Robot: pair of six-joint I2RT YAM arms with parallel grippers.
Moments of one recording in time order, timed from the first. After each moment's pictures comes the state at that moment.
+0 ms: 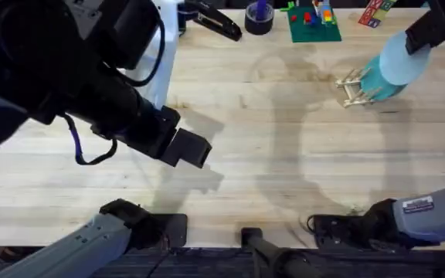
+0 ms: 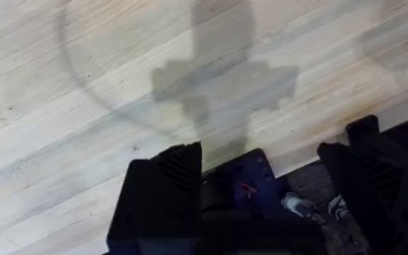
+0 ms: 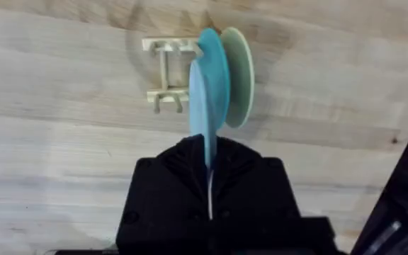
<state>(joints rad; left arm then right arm) -0.40 1.10 1.19 -1.51 0.11 0.00 -0.22 1.74 1.81 -1.39 0.07 -0.42</state>
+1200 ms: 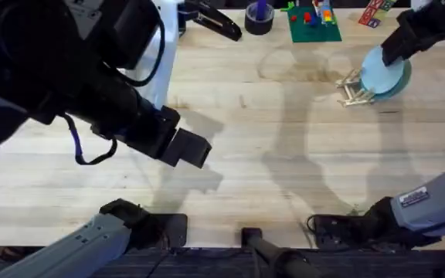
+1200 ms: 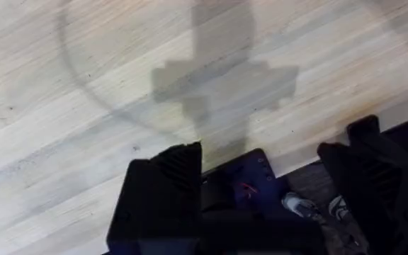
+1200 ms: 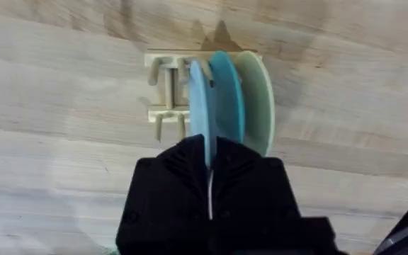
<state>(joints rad) -0.40 1.10 1.19 -1.51 0.11 0.00 -0.22 1.90 1.81 -1.34 0.05 -0.43</state>
